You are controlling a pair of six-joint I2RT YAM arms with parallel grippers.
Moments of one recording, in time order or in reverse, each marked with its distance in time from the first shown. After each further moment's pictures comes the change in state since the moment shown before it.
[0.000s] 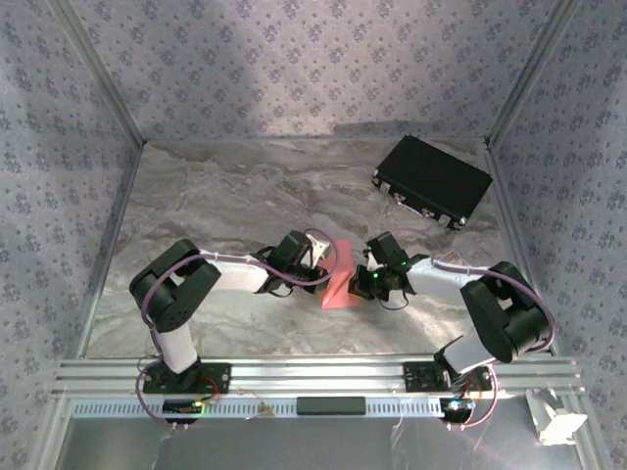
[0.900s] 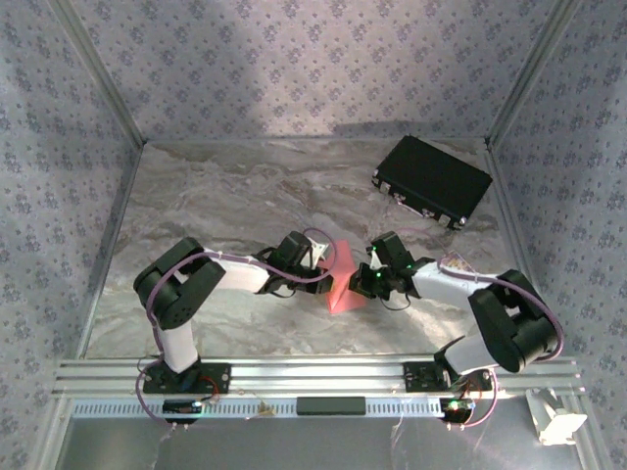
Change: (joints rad) left arm 0.004 0.030 -0.009 0.055 0.113 -0.148; right arm -0.013 -0.053 -0.036 0.053 -0.013 0.035
